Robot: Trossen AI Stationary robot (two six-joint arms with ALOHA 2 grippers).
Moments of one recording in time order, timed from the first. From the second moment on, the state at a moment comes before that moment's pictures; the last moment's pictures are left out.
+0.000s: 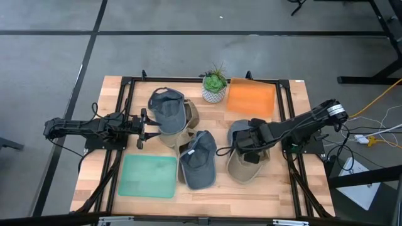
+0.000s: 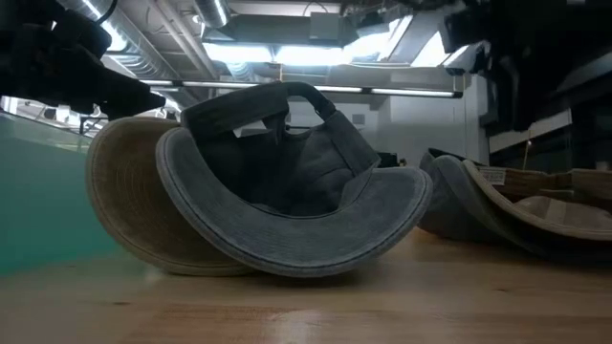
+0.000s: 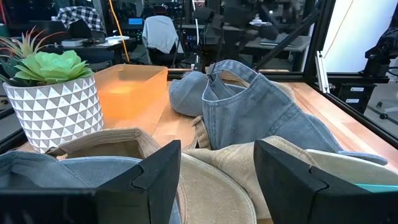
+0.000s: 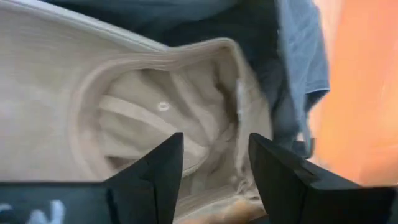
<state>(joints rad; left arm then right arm) 0.03 0.10 0.01 0.00 -0.01 -0.01 0.31 1.49 1.18 -1.26 0.27 0.52</state>
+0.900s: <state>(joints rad) 0.03 0.10 0.01 0.00 -0.01 -0.01 0.31 1.49 0.86 -1.03 0.46 0.62</state>
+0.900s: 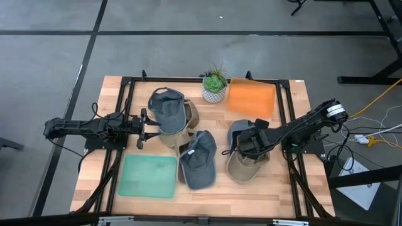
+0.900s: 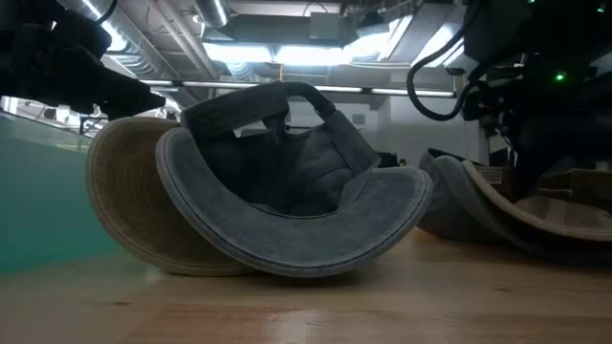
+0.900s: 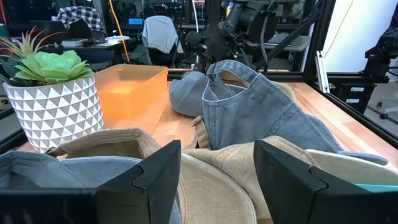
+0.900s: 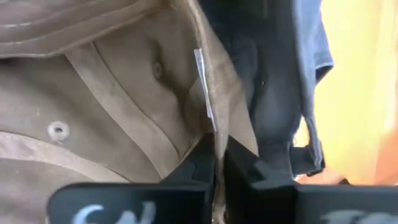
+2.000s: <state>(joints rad) 0.03 0.10 0.01 0.11 0.00 -0.11 0.37 1.48 1.68 -1.43 1.09 0.17</state>
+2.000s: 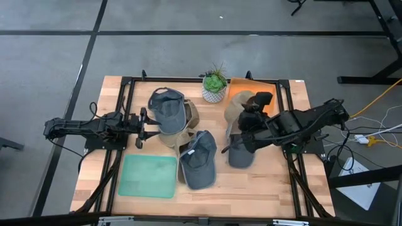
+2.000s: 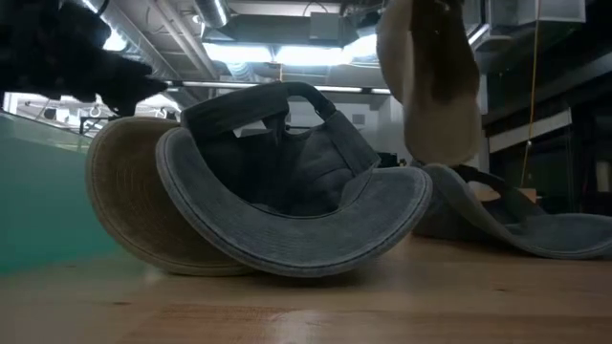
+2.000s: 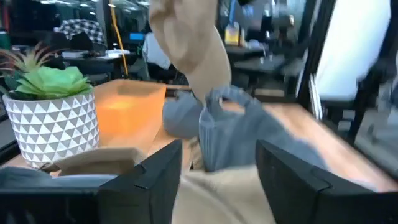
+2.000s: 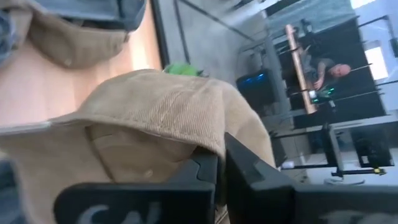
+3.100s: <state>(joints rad) 0.03 0.57 0.03 0.81 -0.23 0.02 -0.05 1.48 1.68 -0.37 0.79 -0.43</state>
